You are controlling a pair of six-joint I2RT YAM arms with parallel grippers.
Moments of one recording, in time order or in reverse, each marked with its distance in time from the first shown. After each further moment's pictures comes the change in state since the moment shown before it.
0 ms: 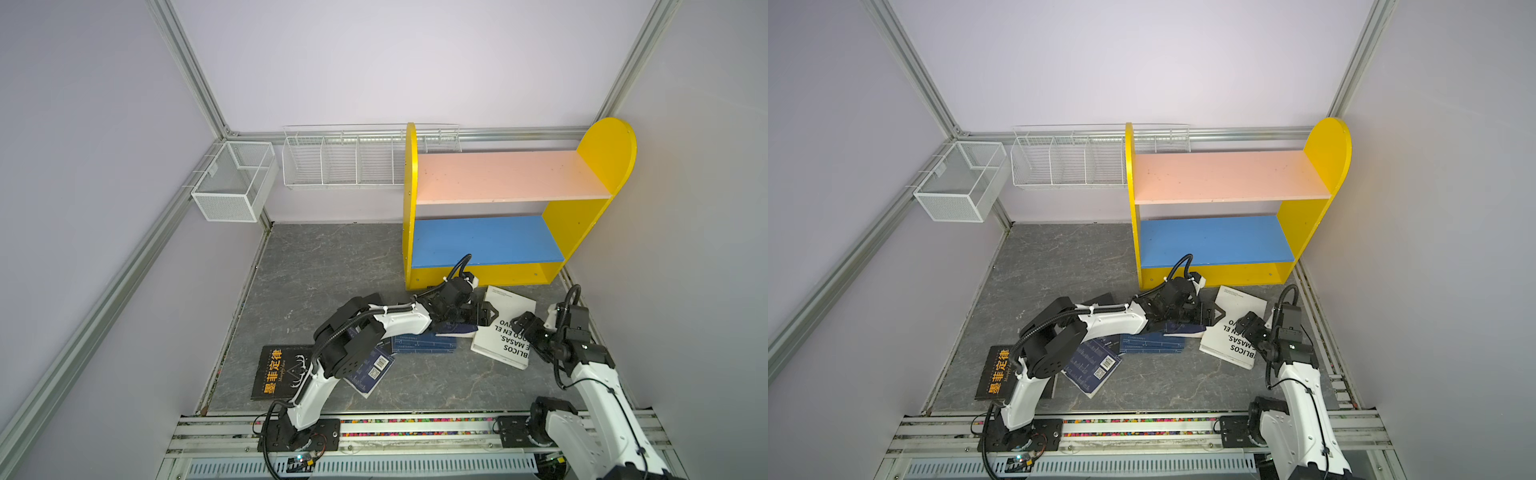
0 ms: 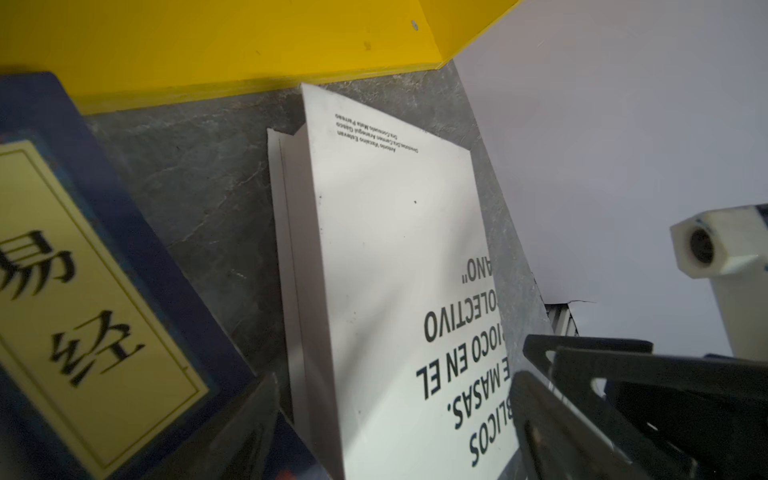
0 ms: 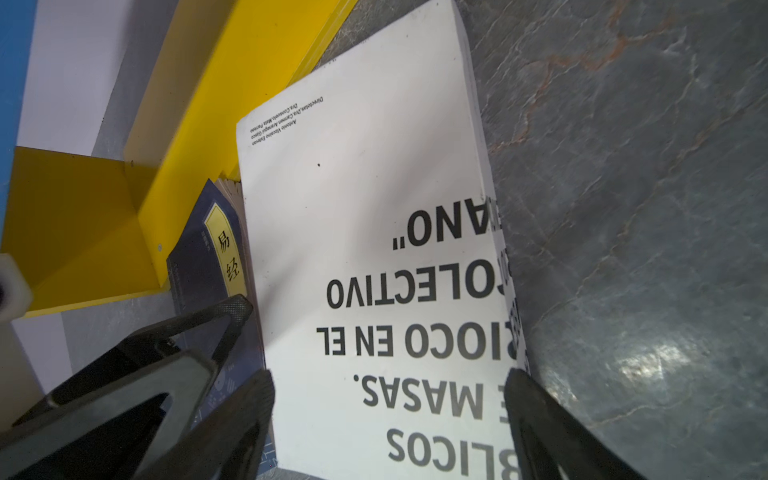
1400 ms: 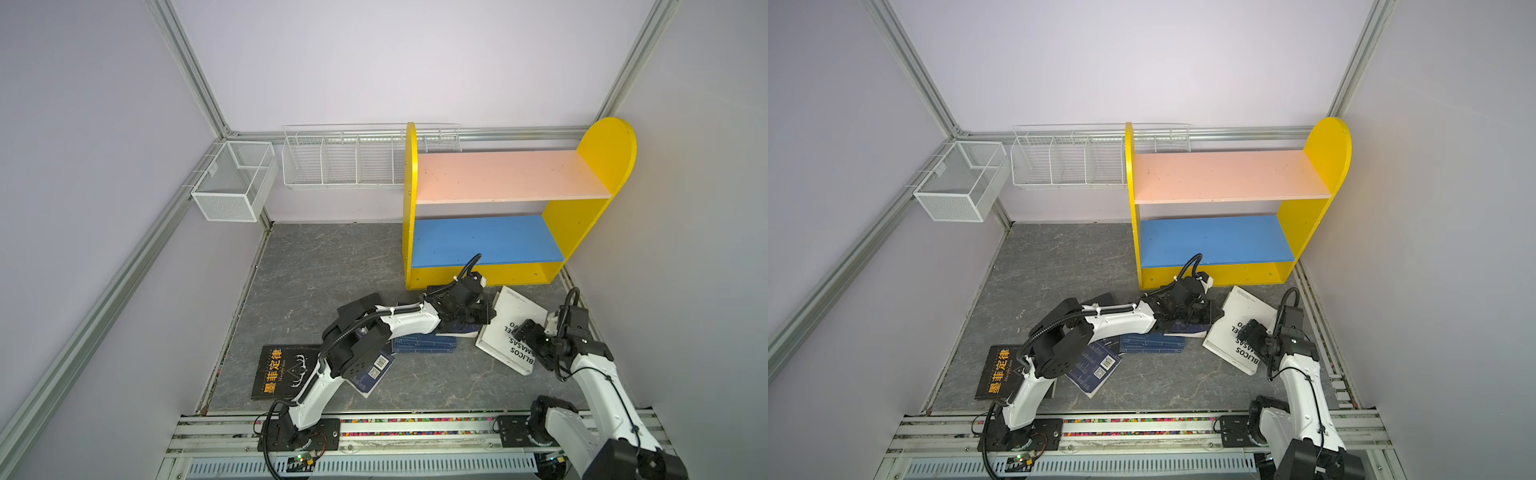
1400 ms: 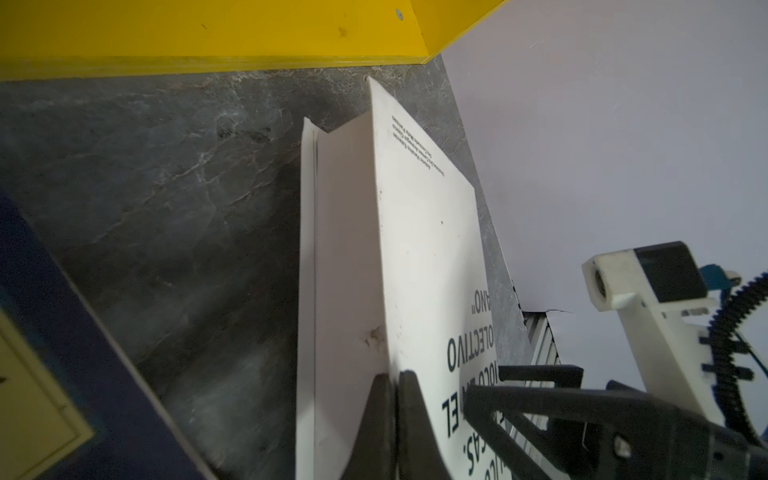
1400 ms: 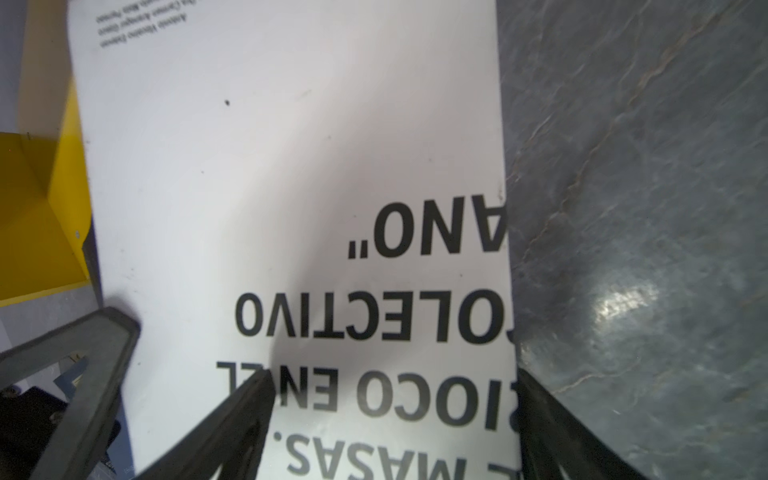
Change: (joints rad) left arm -0.032 0.008 0.098 -0.057 0.000 -0.084; right arm -0.084 0.075 0.043 -0.100 -0.024 -0.095
